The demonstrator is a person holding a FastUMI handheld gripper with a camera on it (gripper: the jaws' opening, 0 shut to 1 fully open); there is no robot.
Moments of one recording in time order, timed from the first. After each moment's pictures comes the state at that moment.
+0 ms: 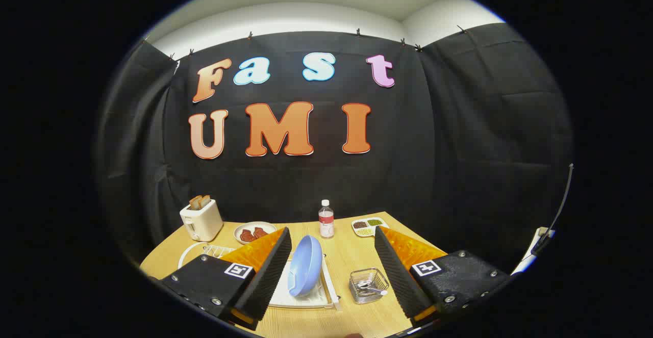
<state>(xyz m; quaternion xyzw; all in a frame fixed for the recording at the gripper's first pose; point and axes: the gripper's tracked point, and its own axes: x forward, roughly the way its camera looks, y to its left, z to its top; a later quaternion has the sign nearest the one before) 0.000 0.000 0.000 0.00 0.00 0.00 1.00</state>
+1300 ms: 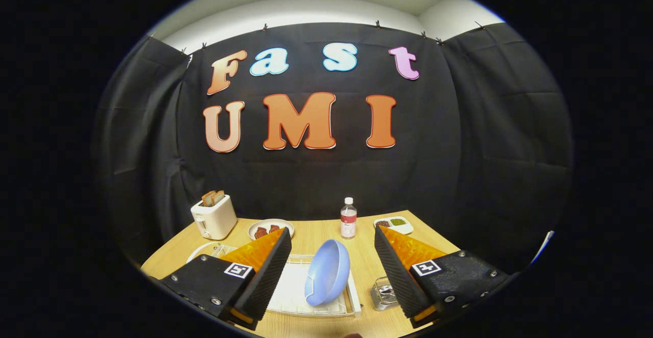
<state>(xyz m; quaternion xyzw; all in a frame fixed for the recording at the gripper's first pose) 0.048 0.048 -0.007 -0.01 0.02 0.06 1.00</state>
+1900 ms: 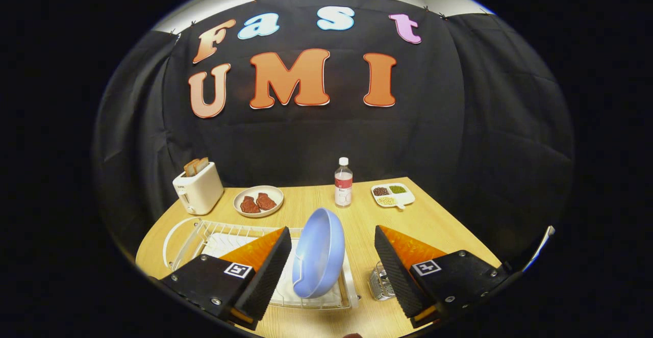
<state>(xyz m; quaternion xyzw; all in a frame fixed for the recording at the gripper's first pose) 0.093 0.040 -0.089 -0.02 0.14 0.04 0.99</state>
